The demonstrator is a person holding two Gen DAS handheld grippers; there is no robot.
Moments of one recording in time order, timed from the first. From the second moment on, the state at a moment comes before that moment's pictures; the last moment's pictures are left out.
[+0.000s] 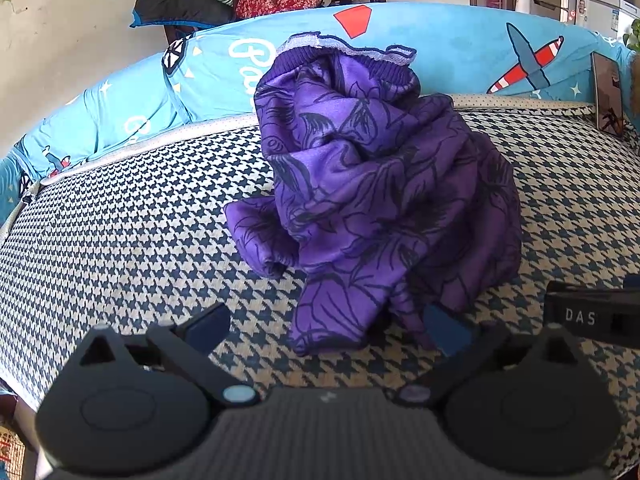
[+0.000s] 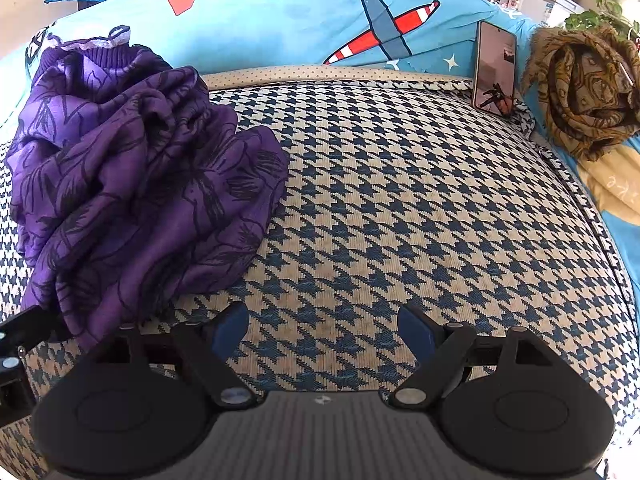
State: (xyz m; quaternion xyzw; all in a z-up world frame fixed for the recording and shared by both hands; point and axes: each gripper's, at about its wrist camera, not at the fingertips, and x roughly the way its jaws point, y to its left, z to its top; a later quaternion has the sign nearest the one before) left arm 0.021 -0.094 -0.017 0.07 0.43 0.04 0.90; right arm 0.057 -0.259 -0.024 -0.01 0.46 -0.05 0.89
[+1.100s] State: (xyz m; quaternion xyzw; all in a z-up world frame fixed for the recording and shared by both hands) left arm 0.016 -0.094 -0.020 0.07 0.45 0.03 0.89; right arm 0.058 -0.257 -0.024 -0.02 0.46 -0.06 0.89
